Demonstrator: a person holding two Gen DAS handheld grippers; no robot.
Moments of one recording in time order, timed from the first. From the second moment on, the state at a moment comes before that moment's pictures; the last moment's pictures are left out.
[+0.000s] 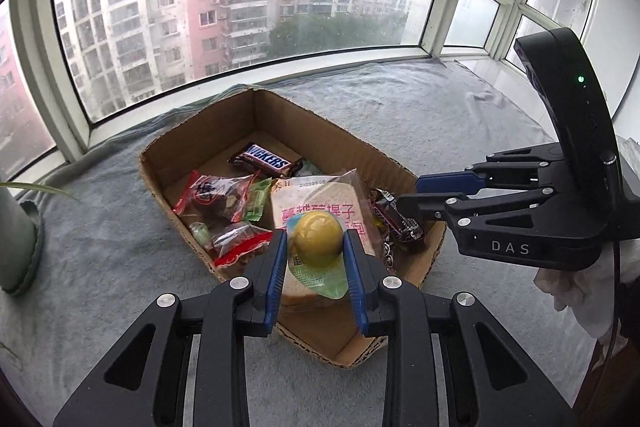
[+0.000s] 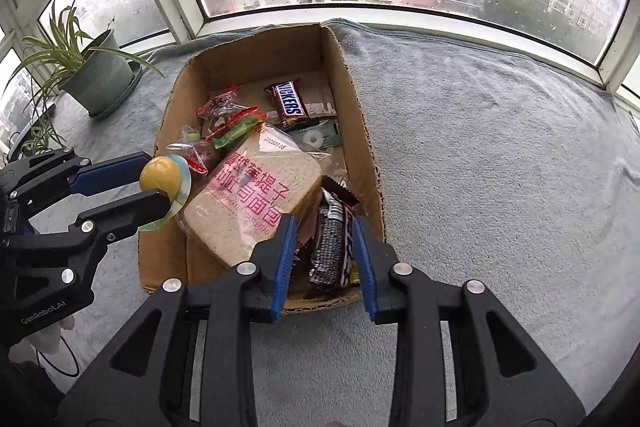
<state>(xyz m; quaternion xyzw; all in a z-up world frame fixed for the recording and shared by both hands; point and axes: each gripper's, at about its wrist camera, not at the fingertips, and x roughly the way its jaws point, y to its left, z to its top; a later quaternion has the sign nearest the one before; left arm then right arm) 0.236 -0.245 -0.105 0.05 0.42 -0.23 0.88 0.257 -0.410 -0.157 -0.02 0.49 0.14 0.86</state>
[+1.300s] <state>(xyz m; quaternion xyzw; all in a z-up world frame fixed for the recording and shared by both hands) 0.137 -0.185 -0.031 0.01 0.33 -0.14 0.93 0.121 -0.385 -0.079 0.03 0.37 0.06 0.93</state>
